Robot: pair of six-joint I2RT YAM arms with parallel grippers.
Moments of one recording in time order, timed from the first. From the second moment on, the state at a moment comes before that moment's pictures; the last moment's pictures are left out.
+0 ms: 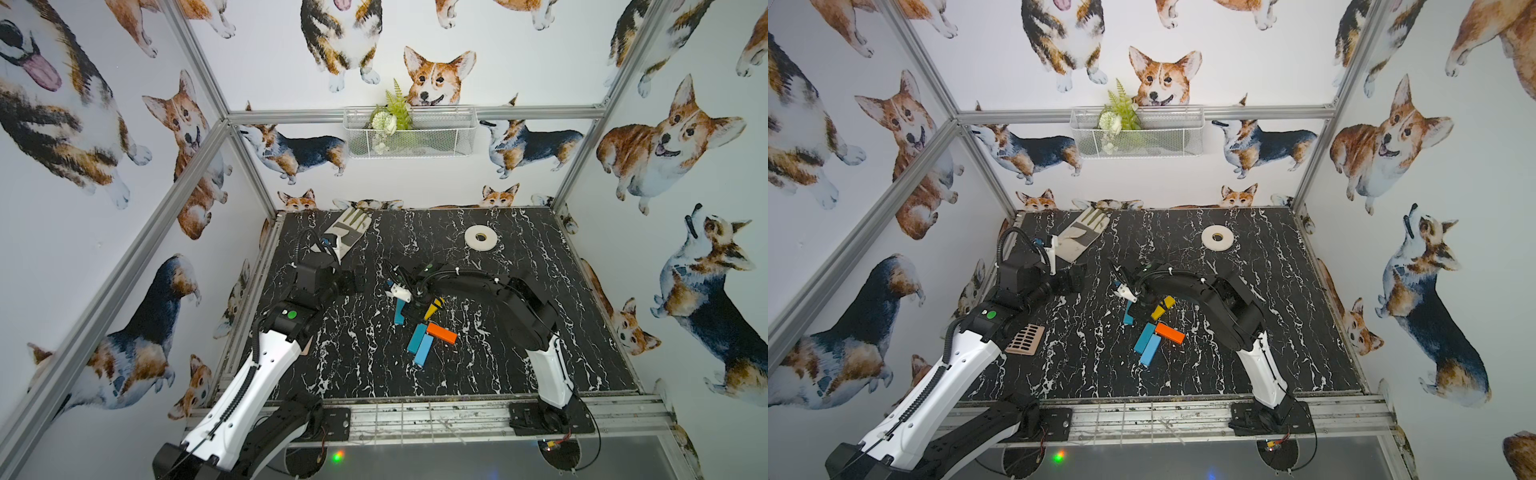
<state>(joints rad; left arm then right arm) -0.38 0.95 0.89 -0.45 -0.11 -0.23 0.87 2.12 1.57 -0.80 0.02 -0.25</state>
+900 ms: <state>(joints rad) -0.38 0.94 0.89 -0.44 -0.07 -0.24 0.60 2.44 2.20 -1.09 0.18 0.46</state>
